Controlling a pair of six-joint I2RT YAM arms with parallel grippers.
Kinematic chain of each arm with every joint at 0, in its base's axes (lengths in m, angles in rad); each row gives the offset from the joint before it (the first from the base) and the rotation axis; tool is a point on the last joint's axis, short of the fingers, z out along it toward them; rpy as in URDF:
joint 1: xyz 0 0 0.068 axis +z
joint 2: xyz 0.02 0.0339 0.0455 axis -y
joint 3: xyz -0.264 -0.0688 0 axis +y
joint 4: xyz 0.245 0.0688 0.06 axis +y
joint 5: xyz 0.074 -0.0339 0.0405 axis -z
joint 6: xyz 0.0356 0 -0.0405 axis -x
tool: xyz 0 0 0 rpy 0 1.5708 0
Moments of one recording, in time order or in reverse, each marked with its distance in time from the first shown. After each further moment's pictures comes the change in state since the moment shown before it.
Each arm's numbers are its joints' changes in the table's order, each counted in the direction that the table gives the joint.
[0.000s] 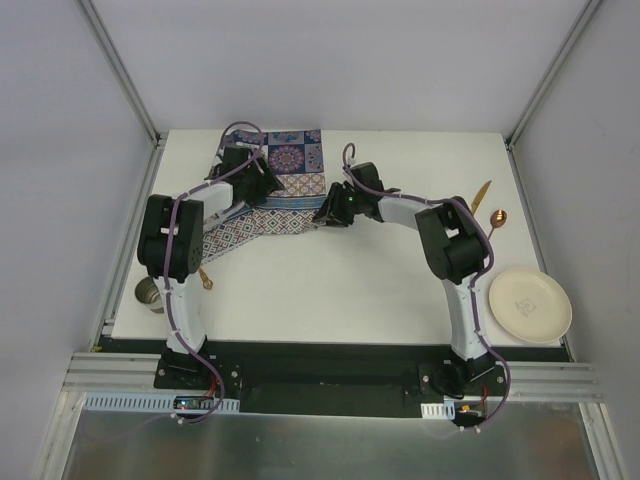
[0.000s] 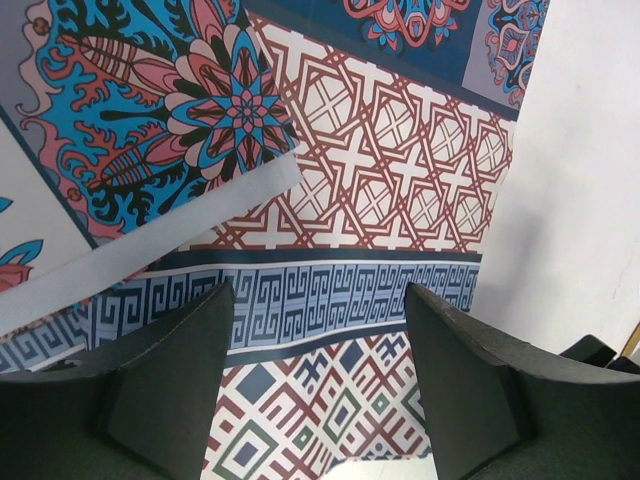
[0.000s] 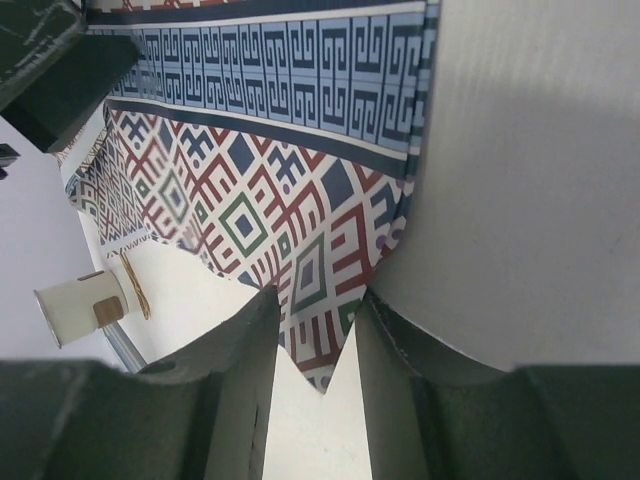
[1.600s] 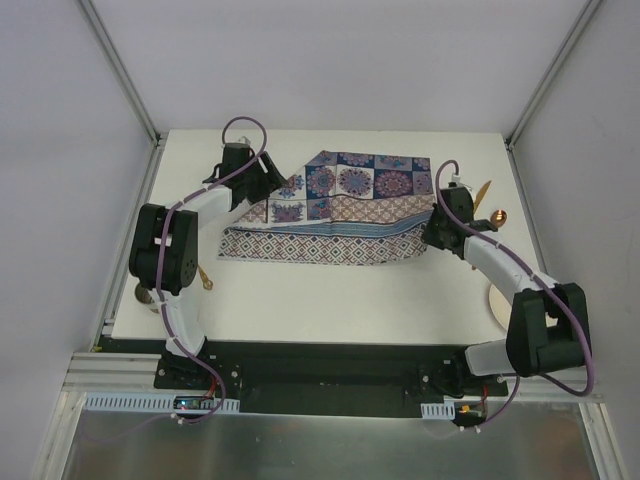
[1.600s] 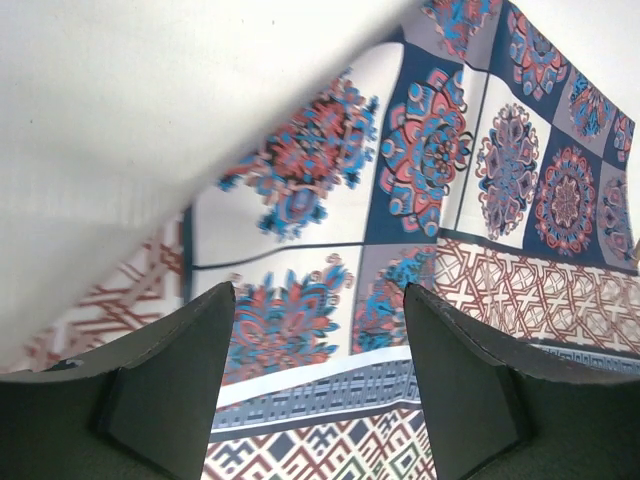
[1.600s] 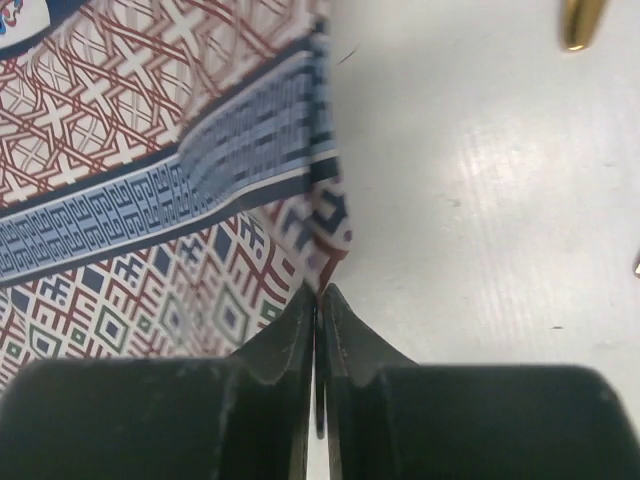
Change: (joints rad) left arm -0.035 0.112 0.070 -0.048 -0.010 -0.021; right arm -0.278 0.791 0.598 0.314 0.599 0.222
